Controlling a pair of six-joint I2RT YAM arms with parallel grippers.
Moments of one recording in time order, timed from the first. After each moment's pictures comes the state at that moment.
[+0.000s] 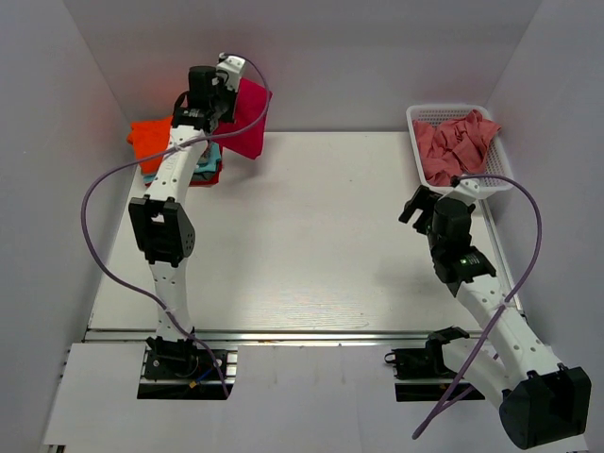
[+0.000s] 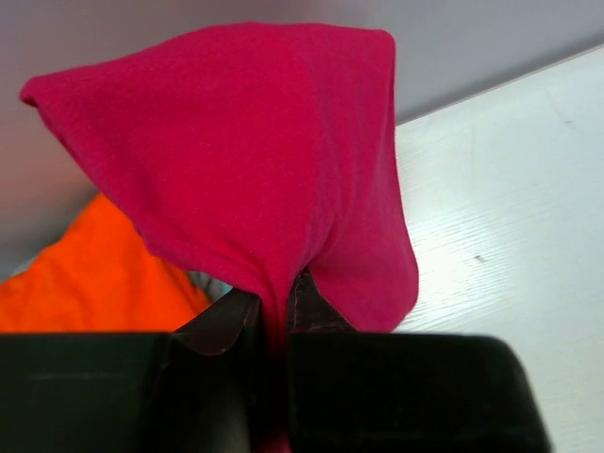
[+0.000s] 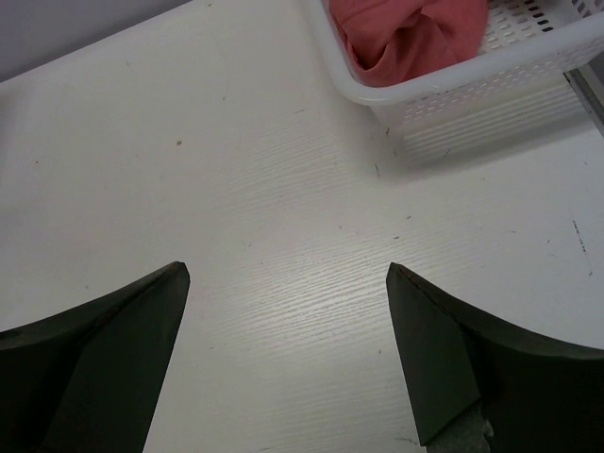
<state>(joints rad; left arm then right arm) -0.17 2.16 2.22 -0.46 0.07 0.25 0.27 0.89 0.66 -0.13 0.36 0.40</state>
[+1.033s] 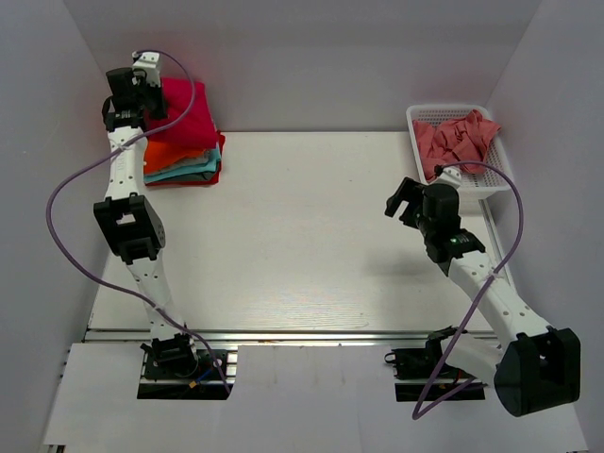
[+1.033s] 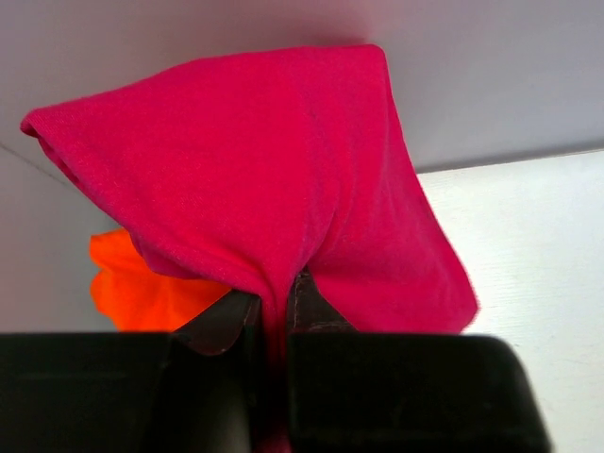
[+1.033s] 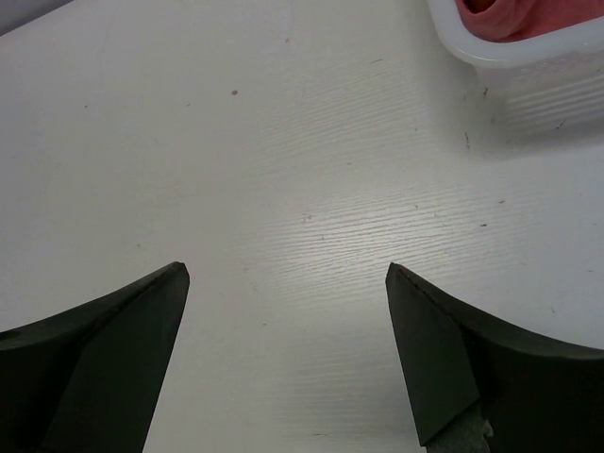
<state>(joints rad) 0.19 2.21 2.29 -0.42 0.26 0.19 0.27 1.07 0.75 -0.14 0.19 0.46</state>
